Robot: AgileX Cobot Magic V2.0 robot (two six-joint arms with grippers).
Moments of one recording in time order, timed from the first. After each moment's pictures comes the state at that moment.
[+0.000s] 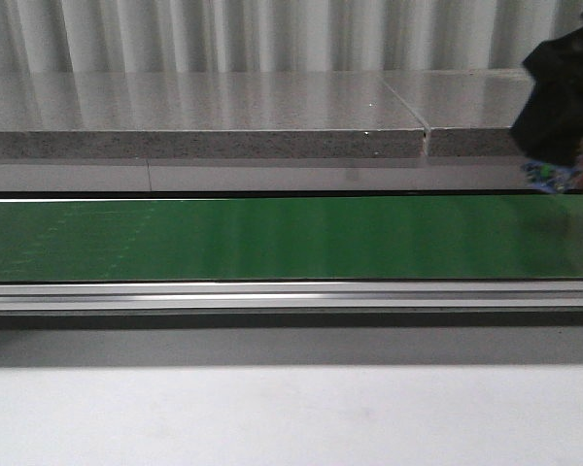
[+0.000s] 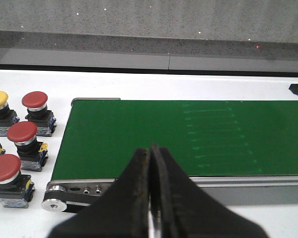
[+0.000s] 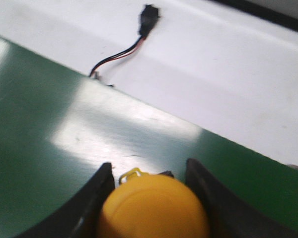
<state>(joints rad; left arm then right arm) -0.13 0.32 -0.41 0.07 0.51 -0.11 -0.03 1.47 -1.00 0.59 0.52 -0.77</state>
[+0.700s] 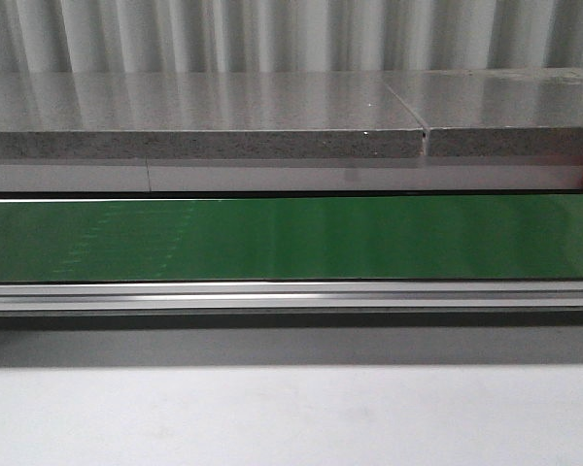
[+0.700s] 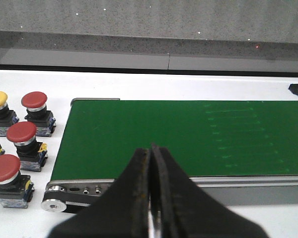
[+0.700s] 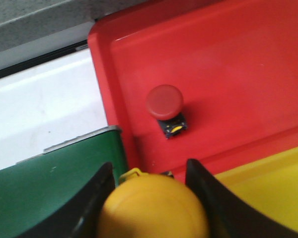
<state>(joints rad) -0.13 0.32 -0.41 0.07 0.51 -0.11 -0.61 1.40 -0.99 0.59 0.52 -0.57</state>
